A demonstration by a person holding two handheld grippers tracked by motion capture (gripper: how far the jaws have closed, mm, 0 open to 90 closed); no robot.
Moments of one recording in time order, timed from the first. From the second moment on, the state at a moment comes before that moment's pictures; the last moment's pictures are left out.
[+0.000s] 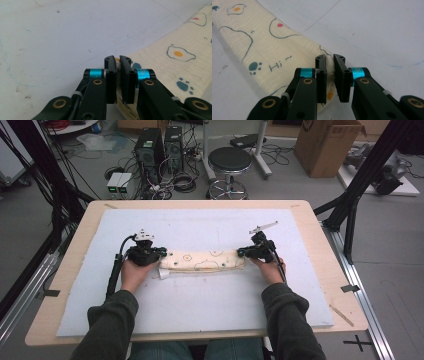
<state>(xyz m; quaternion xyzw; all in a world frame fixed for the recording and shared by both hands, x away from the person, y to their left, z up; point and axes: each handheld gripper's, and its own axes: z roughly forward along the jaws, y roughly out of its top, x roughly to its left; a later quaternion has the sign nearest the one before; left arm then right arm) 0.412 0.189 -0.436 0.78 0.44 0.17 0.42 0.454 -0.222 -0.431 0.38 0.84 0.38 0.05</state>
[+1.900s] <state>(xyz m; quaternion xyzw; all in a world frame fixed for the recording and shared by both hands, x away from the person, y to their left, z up) 0.354 0.207 -0.390 0.77 0.37 0.15 0.49 0.410 -0.228 -0.386 0.37 0.80 0.47 0.07</state>
